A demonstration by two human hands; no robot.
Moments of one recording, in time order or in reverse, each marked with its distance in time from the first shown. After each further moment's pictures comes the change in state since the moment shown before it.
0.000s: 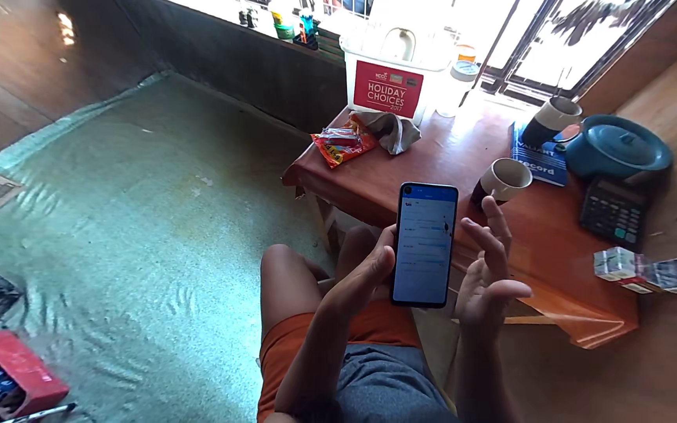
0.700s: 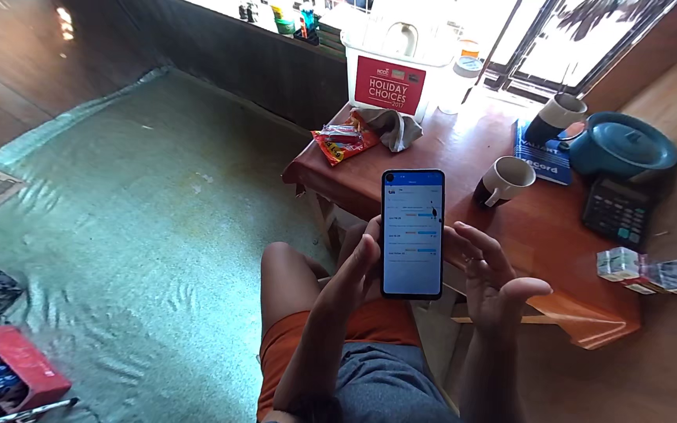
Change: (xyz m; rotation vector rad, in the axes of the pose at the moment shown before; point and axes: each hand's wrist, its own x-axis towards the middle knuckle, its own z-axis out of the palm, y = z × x) left_hand -0.003 0.005 -0.003 -0.077 0.119 0.091; right_hand 0.001 0.002 -0.019 0.325 -0.246 0.180
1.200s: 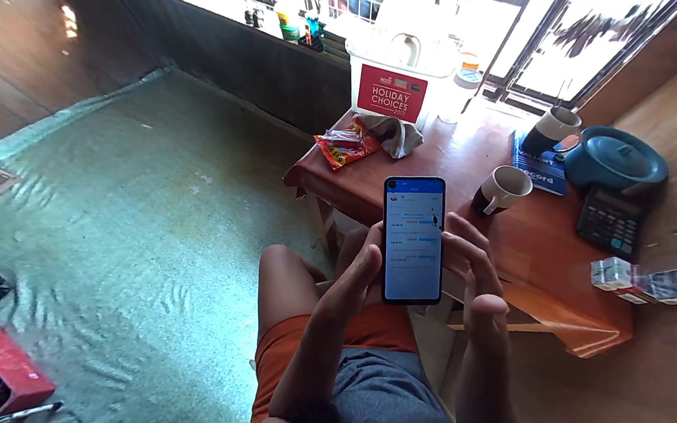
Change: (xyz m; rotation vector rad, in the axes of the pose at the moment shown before) left_hand -0.001 0.000 0.000 0.067 -0.025 0.030; right_hand 0.001 -0.005 0.009 -0.323 -0.043 -0.079
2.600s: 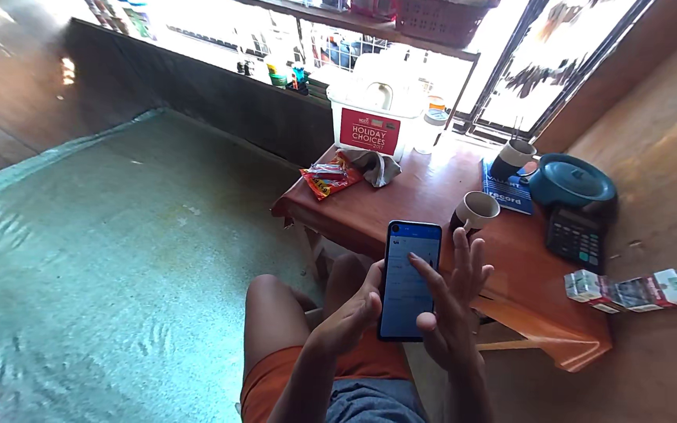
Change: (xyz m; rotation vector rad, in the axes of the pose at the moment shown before) left_hand 0.004 0.001 0.014 0.015 -0.172 -0.026; right_hand -0.001 -0.004 0.015 -0.596 0.140 -0.073
